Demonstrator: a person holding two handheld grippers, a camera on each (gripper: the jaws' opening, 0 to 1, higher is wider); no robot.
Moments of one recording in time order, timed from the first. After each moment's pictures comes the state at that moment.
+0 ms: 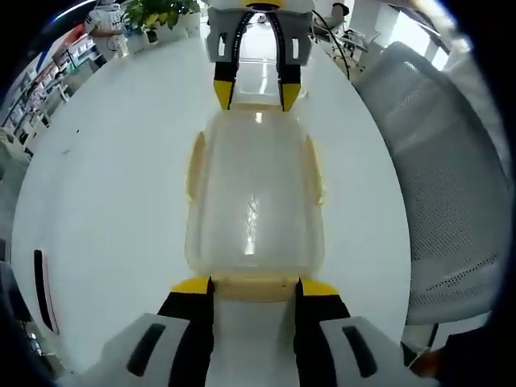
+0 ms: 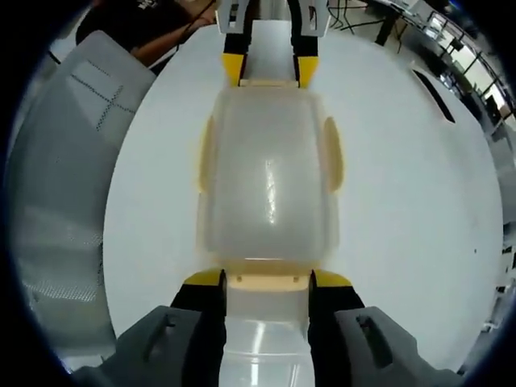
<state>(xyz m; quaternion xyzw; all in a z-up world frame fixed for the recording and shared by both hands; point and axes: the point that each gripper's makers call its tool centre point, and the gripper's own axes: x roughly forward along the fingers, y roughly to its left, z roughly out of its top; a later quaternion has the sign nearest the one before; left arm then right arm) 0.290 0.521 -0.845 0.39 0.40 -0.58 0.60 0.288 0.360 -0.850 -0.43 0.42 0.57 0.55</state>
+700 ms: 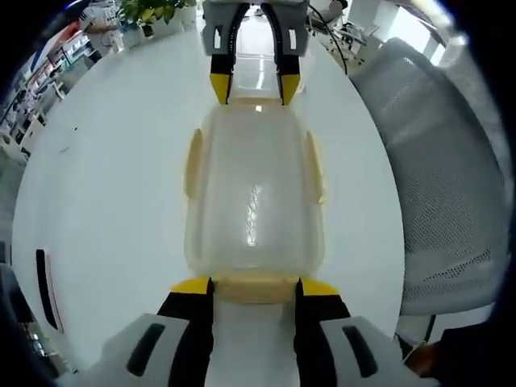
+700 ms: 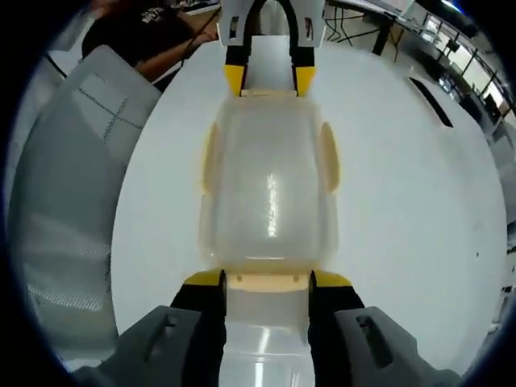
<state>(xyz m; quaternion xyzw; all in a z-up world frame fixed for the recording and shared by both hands) 0.290 0.531 -0.833 0.40 0.41 -0.57 0.59 0.287 0.372 -0.838 -0.41 0.41 0.59 0.56</state>
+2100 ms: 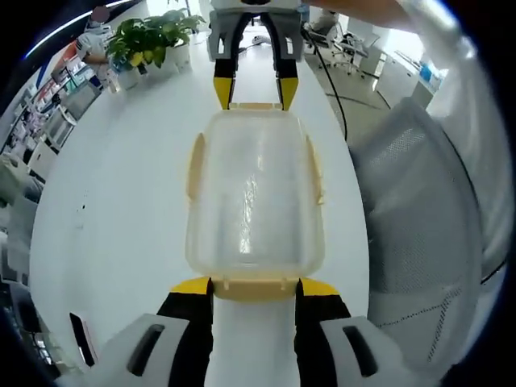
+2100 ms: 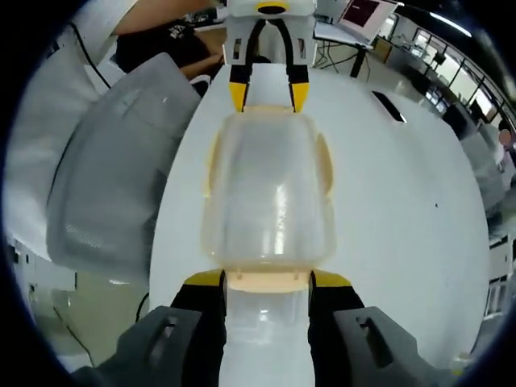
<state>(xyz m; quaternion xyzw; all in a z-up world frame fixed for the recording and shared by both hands) 0.278 0.377 -0.752 0.39 0.37 -0.58 0.61 0.271 0.219 -0.748 -0.39 0.37 0.59 0.60</state>
